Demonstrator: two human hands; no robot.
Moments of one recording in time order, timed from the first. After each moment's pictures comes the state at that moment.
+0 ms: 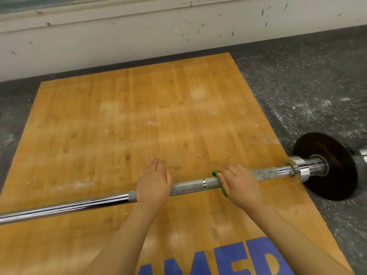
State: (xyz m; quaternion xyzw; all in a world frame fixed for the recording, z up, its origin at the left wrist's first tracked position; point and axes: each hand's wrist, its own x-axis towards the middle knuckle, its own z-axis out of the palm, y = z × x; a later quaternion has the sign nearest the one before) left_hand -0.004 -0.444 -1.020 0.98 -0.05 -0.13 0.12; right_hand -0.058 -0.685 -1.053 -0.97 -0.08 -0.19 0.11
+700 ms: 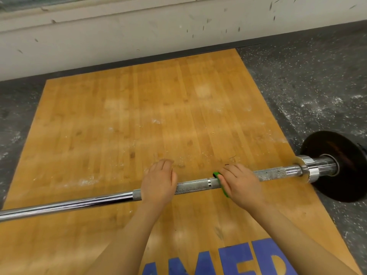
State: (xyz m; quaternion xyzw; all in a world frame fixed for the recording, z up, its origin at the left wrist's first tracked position) left_hand -0.005 -0.442 -1.028 0.98 -0.10 -0.04 0.16; right_hand -0.055 -0.682 -1.058 -0.96 -0.13 -0.22 0.13
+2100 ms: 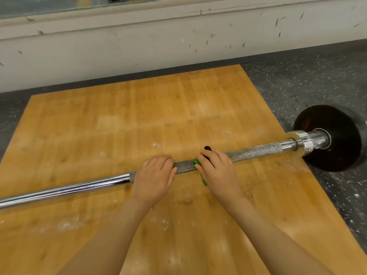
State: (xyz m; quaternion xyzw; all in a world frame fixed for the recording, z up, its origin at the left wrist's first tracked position) left_hand 0.122 -0.421 -1.050 0.94 -0.29 0.13 0.08; right_hand 0.087 -0.620 -1.073 -0.93 -0.10 -0.33 0.13
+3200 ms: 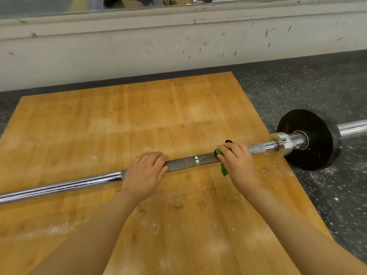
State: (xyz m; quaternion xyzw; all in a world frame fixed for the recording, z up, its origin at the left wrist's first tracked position) left_hand 0.144 -0.418 -1.048 0.94 -0.31 0.09 0.05; right_hand 0.095 -0.698 -1.047 -0.96 -0.05 -0.23 0.13
